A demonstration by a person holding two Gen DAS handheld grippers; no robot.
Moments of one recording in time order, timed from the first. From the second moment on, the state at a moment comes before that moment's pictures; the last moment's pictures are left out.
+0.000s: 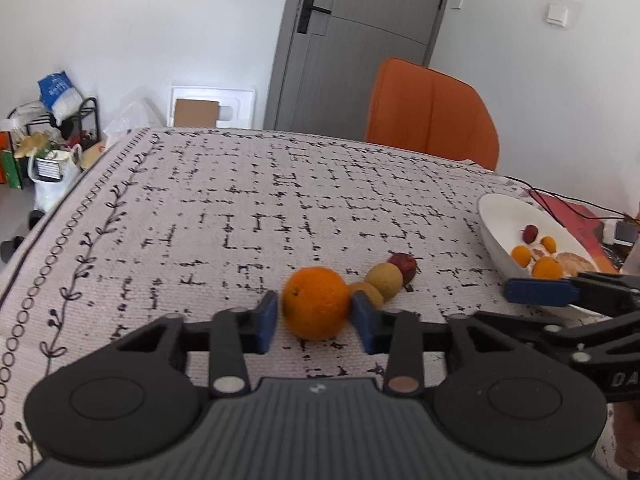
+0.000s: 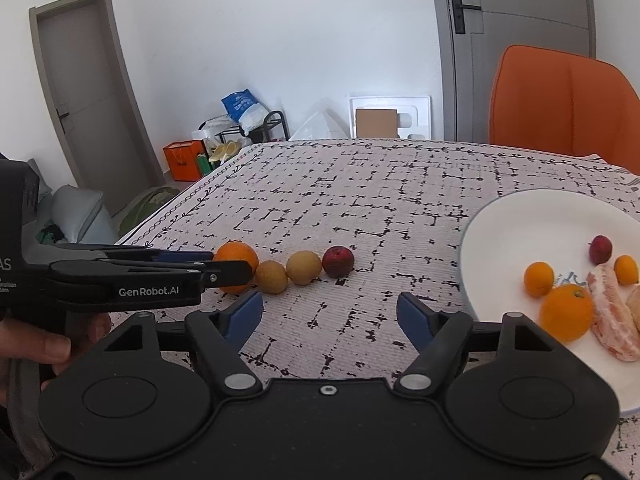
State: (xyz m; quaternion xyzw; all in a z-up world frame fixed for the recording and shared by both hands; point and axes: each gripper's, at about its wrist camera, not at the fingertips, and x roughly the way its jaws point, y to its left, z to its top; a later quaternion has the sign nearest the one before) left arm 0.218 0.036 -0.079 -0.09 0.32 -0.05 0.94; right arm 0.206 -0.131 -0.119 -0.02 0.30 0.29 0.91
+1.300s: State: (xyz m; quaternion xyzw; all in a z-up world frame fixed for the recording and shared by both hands) left arm 0.178 0.096 -0.074 -0.12 0.31 0.02 0.94; right arm 0.232 -0.066 -0.137 -0.04 0.33 0.32 0.89
